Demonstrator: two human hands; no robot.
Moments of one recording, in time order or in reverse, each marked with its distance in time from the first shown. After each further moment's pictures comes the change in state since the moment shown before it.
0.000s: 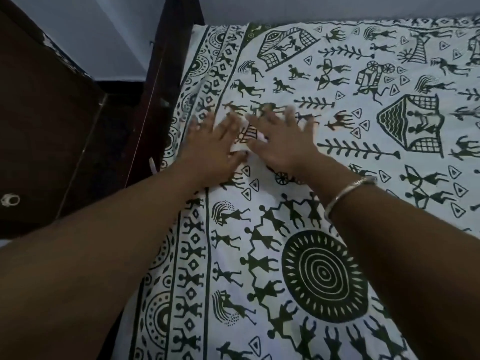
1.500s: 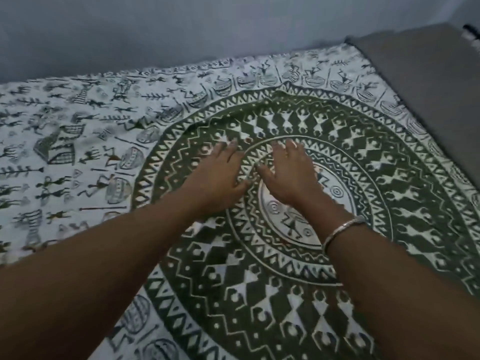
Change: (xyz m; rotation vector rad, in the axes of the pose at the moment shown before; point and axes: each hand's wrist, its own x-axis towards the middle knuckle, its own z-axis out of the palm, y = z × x) left_hand -0.002 0.639 -0.172 -0.293 -0.018 0.352; right_hand -0.397 0.512 -0.147 0.014 0.256 0.487
